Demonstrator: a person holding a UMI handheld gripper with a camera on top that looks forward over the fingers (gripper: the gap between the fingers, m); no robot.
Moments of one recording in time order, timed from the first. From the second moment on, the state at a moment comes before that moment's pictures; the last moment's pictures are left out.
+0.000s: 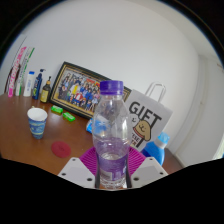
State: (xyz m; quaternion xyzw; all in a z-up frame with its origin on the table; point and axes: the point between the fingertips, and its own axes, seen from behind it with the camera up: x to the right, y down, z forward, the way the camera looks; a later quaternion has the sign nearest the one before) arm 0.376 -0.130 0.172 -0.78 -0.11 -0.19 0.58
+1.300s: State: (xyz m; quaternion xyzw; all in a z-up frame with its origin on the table) arm 0.225 -0.018 0.237 -0.67 -0.39 -0.40 0.49
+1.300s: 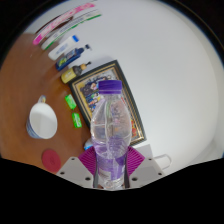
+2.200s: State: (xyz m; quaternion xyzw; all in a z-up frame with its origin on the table) arm 0.212 -0.012 0.087 -0.79 -0.06 0.07 0.60
